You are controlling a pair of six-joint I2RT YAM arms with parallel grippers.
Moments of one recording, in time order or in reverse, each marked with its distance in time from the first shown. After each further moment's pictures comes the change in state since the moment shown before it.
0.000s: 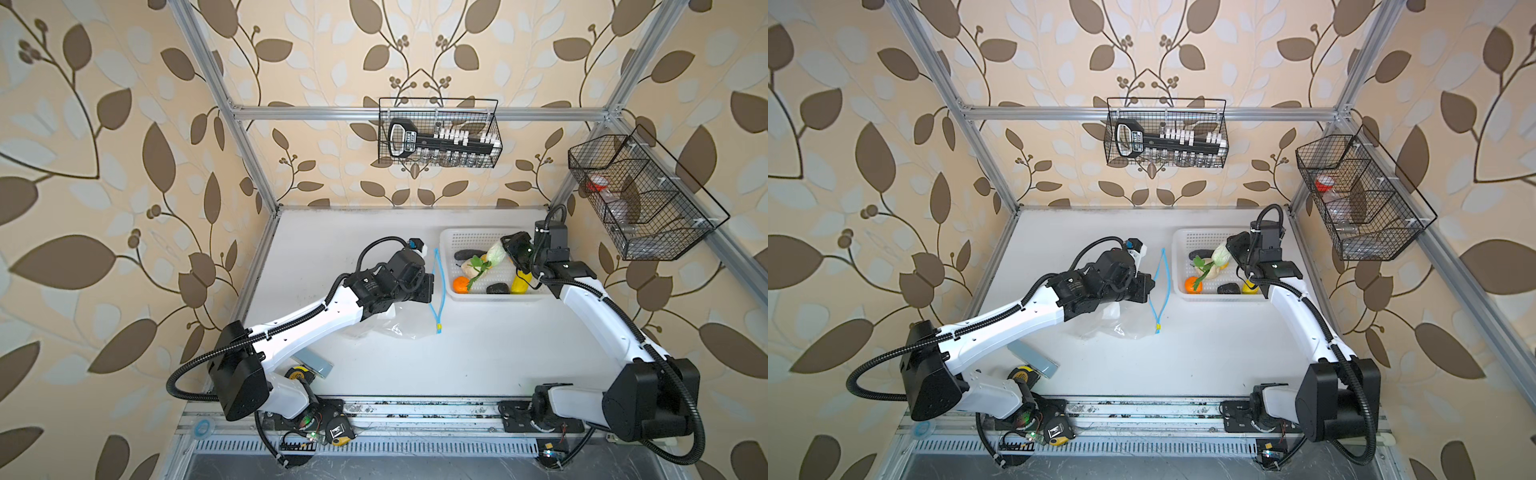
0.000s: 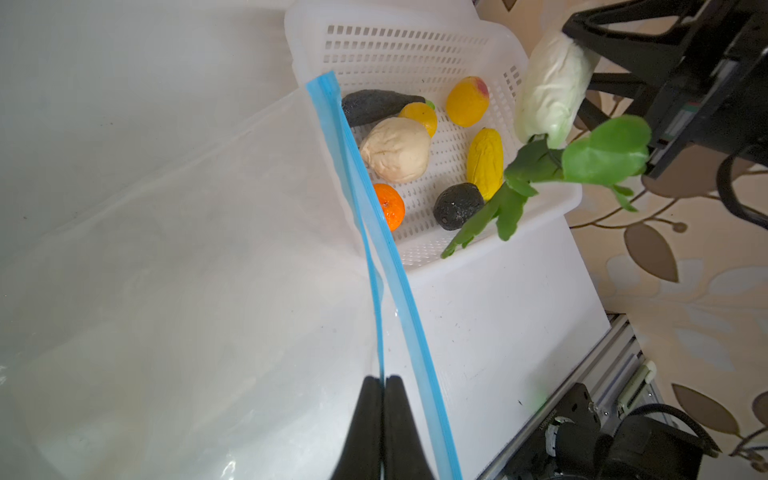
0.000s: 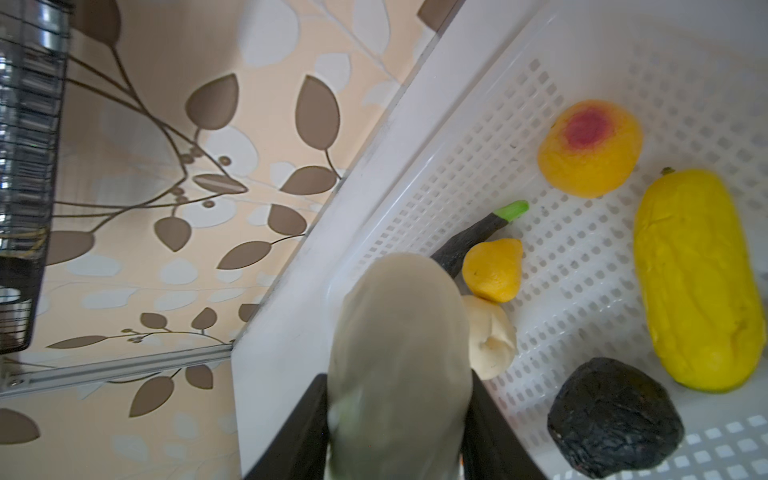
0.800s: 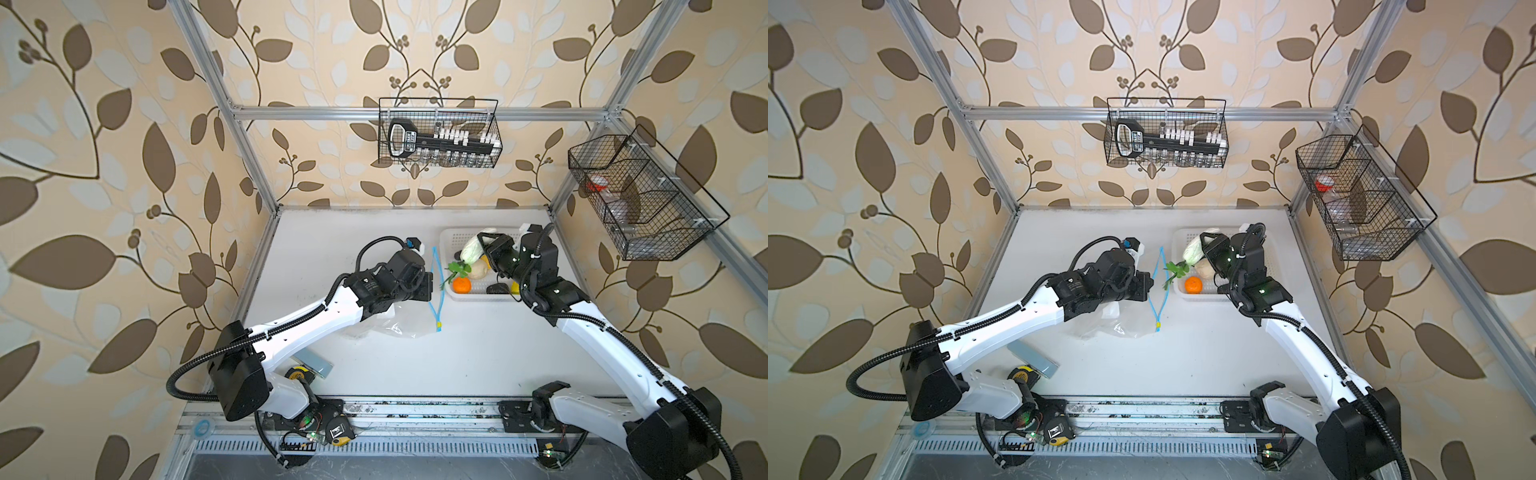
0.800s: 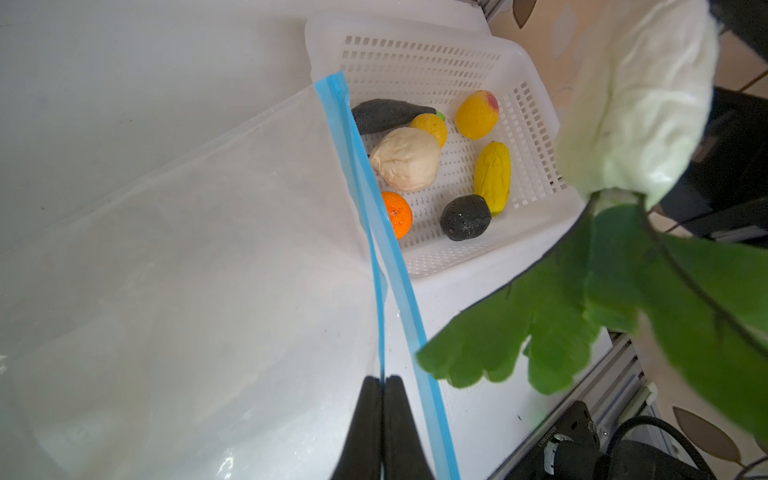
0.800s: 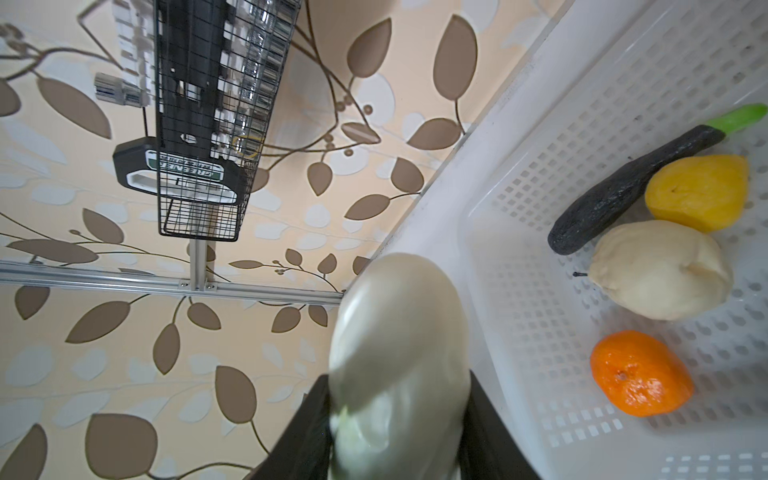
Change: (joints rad) left arm 0.000 0.000 0.000 0.001 -0.029 -0.038; right arm 0.249 -0.154 -0.116 0.235 0.059 0.181
